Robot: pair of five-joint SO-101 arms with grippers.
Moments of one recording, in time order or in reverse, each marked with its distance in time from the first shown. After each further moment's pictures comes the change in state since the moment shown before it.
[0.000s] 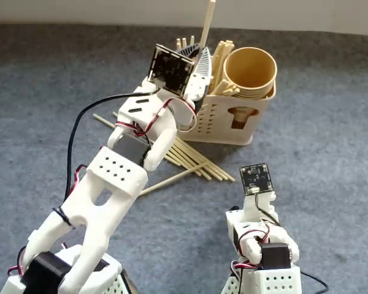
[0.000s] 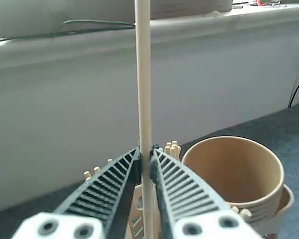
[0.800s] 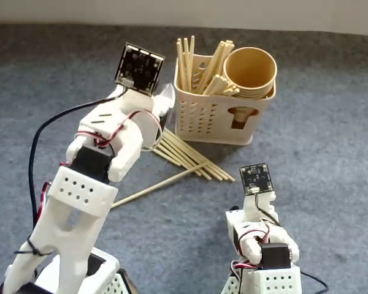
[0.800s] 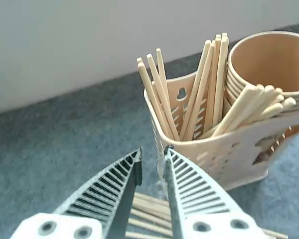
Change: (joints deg) left arm -7.3 -15.4 0.0 38.3 0.4; right arm 0.0 0.0 0.0 0.0 0.0
